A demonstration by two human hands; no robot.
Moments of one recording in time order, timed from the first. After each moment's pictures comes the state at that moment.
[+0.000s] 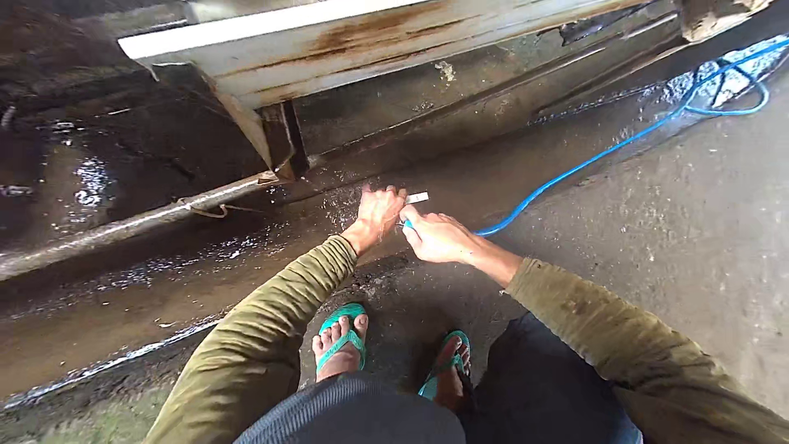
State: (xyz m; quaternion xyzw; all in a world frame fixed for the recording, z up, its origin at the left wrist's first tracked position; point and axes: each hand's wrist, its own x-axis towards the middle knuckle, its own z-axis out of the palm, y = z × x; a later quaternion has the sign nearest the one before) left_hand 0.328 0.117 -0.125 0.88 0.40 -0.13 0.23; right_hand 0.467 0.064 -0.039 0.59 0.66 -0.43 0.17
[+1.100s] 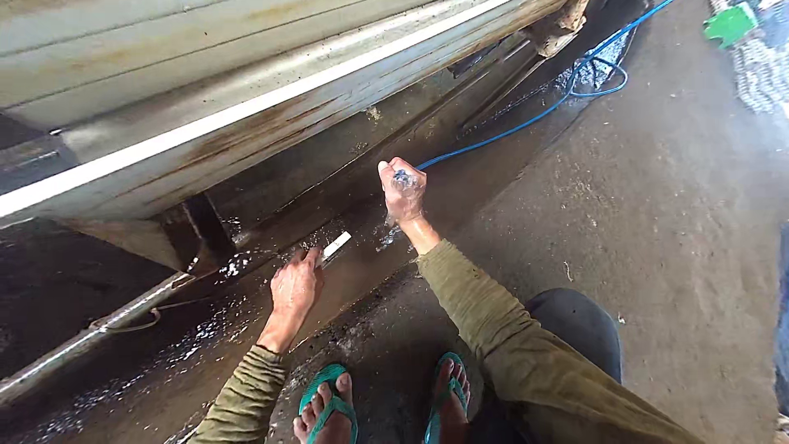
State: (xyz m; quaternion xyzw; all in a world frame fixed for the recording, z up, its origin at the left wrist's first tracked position) left_hand 0.283 0.112 -0.102 0.79 0.54 -0.07 0.29; right_hand 0.512 0.134 -0.070 0.62 0.48 -0.05 -0.61
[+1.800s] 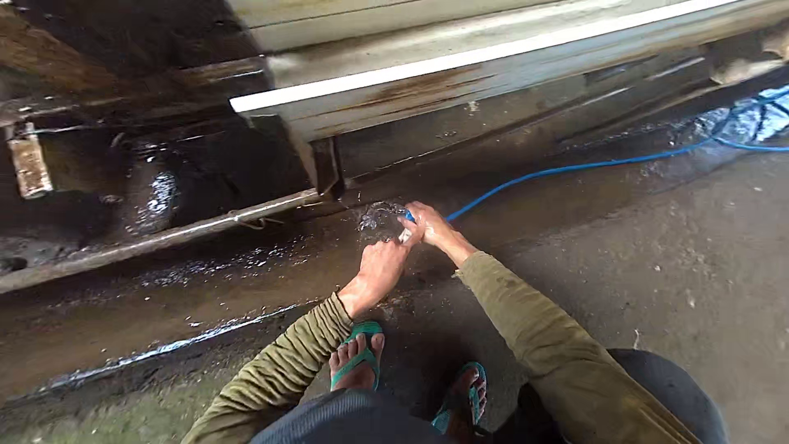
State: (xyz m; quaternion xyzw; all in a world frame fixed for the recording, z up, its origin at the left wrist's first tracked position) left_hand 0.286 0.090 -0.066 0.77 0.47 -0.22 0.37; right_hand 0.450 0.121 -0.165 0.60 0.69 -0.40 -0.01
